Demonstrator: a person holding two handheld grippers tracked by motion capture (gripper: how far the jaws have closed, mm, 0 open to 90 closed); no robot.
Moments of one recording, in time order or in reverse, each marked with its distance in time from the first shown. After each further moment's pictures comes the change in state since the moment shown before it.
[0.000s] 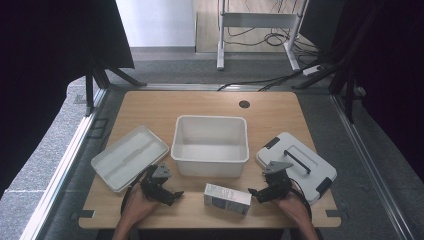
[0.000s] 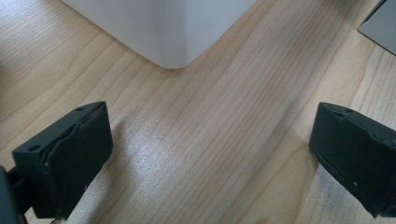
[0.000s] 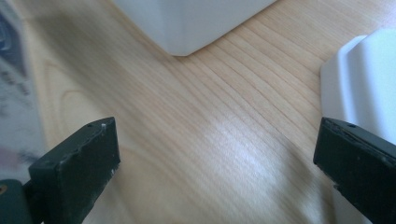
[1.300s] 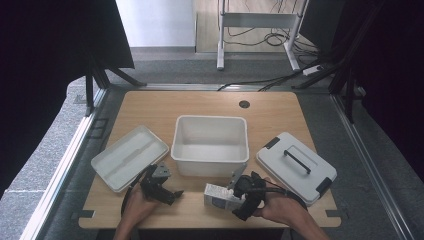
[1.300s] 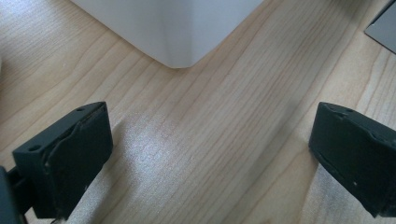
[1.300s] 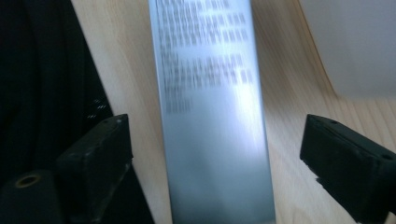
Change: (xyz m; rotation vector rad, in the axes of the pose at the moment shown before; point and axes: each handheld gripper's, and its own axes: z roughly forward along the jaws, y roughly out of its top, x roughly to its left) left arm 0.001 0.000 0.000 0.001 0.013 -0.009; right arm 0.096 0.087 -0.011 0.432 0.169 -0.335
